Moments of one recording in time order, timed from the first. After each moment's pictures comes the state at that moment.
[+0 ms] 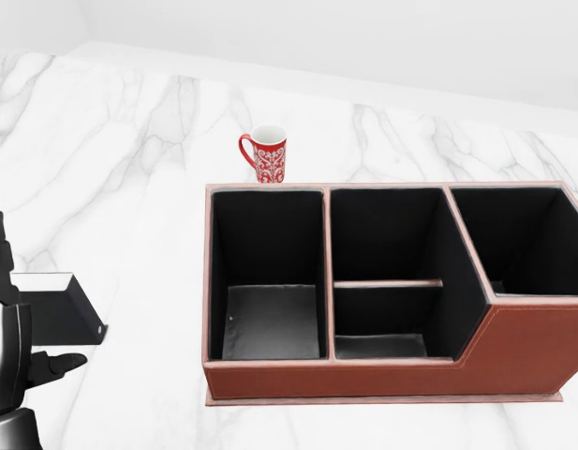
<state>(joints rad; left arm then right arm) 0.07 0.09 0.12 -0.30 1.15 0.09 0.36 0.20 -0.73 -1.41 0.18 1.05 0.09 0.11</state>
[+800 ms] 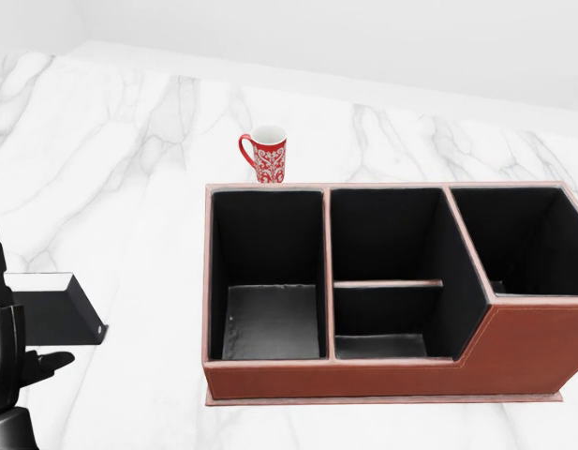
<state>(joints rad) 0.06 0.11 0.14 -0.26 1.22 0.09 0.42 0.19 -0.73 -1.40 0.18 1.02 0.09 0.10</state>
